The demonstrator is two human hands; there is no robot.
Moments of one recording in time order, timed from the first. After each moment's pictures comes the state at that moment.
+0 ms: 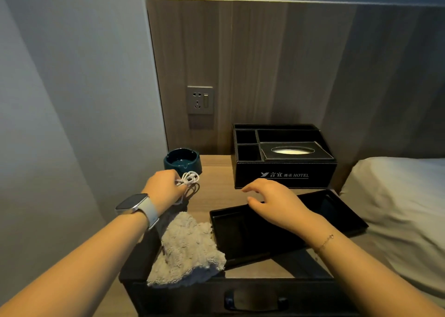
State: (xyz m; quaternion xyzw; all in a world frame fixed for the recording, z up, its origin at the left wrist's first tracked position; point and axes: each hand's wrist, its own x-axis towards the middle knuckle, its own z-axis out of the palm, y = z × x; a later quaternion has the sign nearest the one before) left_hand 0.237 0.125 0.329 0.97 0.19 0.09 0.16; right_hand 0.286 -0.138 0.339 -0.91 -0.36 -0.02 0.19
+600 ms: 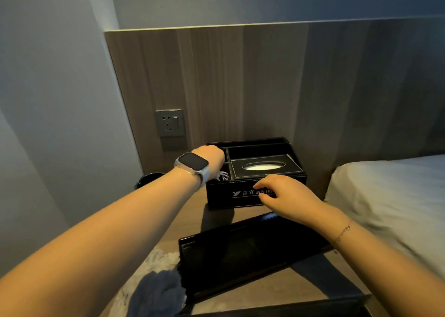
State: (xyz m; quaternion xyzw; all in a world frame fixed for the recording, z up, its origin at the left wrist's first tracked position) left_hand 0.363 0.004 0.423 0.99 -0.04 0.00 -0.10; right_hand 0.340 -0.219 0.378 -0.93 -0.33 -0.03 0.18
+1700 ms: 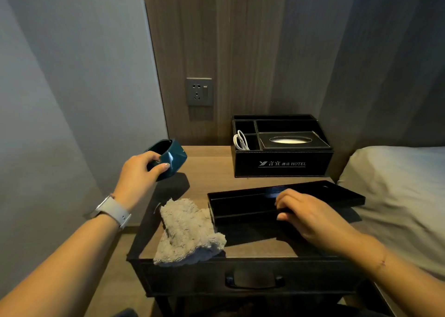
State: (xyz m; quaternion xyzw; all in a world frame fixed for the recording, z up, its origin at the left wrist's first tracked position) left_hand 0.191 0.149 0.340 0.90 0.14 0.28 0.29; right_hand 0.249 -0.220 0.330 -0.88 -0.46 -0.07 0.11
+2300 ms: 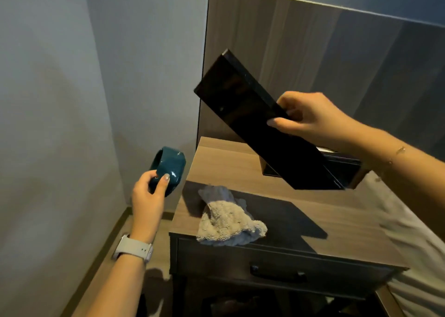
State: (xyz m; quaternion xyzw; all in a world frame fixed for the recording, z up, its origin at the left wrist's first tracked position) left_hand 0.105 0.161 0.270 0.71 0.22 0.41 0.53; right_hand 0.241 -0.088 0.494 -0.84 -0.49 -0.07 0.23
